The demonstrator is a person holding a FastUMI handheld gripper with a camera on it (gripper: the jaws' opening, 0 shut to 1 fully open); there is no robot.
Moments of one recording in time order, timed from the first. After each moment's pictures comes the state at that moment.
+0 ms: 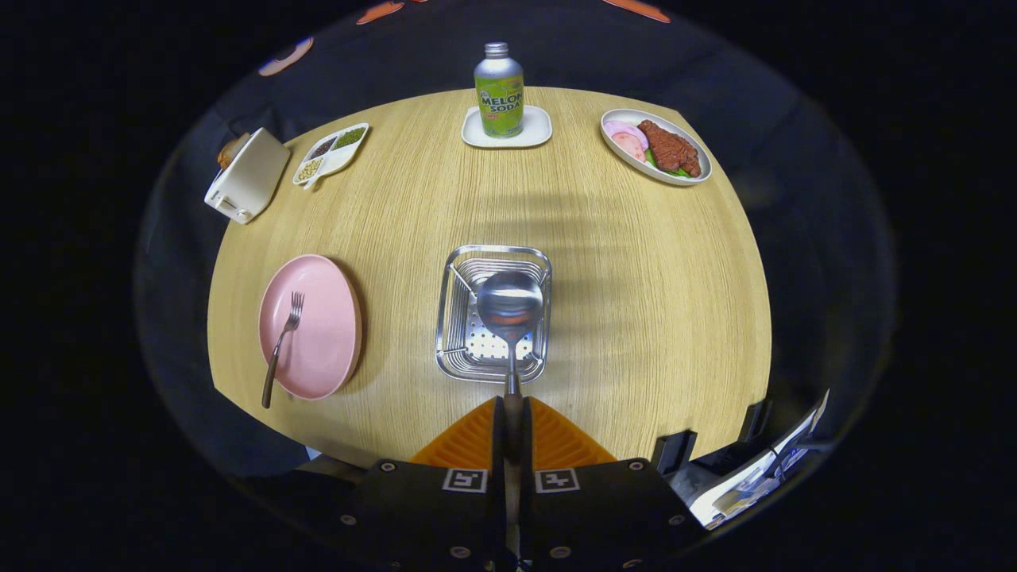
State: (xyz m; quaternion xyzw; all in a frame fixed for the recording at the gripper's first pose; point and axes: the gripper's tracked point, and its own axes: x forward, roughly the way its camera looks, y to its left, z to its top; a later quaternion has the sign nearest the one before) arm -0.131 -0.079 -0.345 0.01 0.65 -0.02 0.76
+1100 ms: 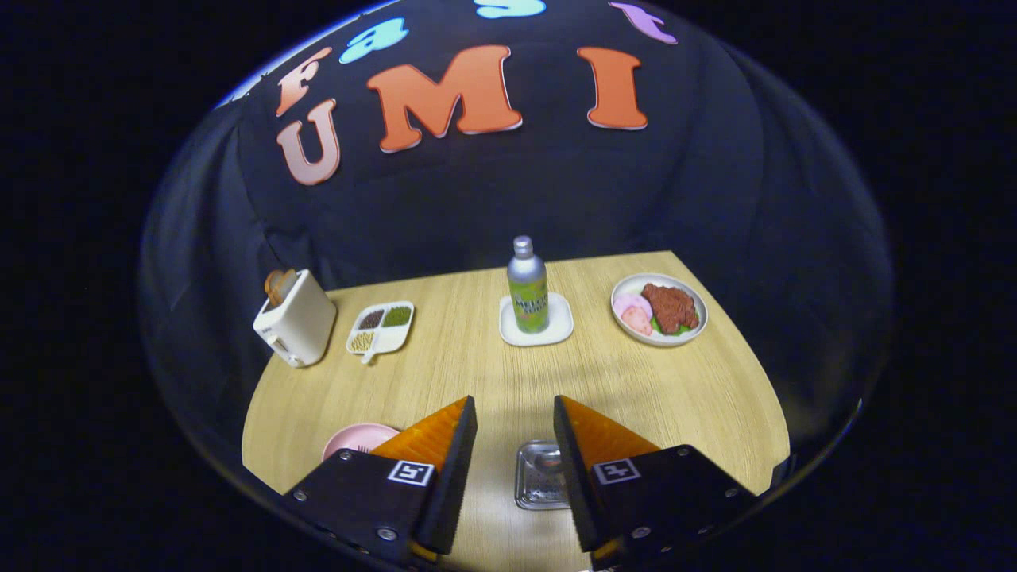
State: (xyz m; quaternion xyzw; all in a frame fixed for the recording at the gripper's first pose) arm 0.007 -0.048 -0.227 0.08 0.32 -0.03 0.94
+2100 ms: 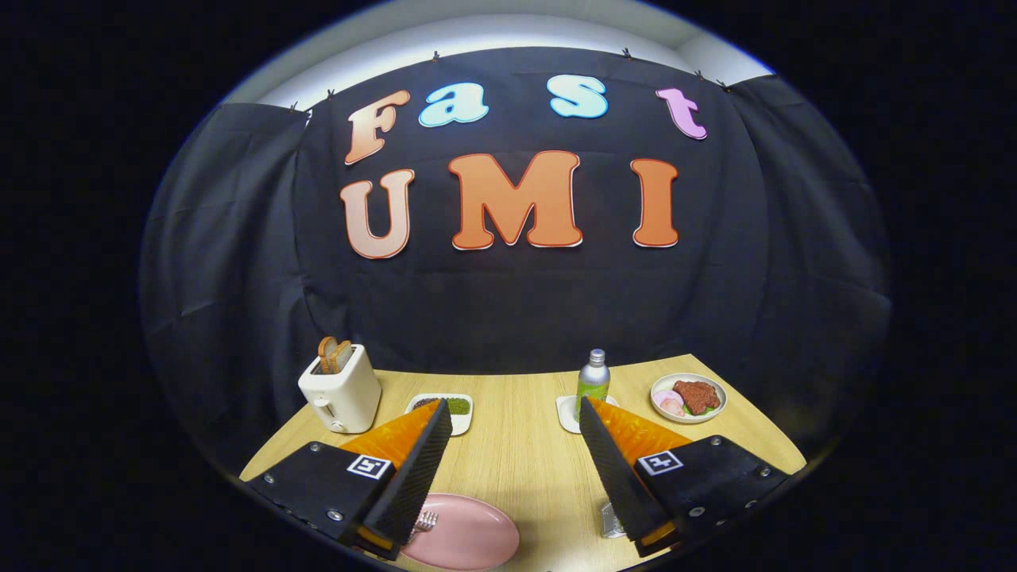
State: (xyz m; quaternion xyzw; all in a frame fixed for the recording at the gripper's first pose) arm -0.002 0.085 -0.153 0.03 0.14 -0.02 0.99
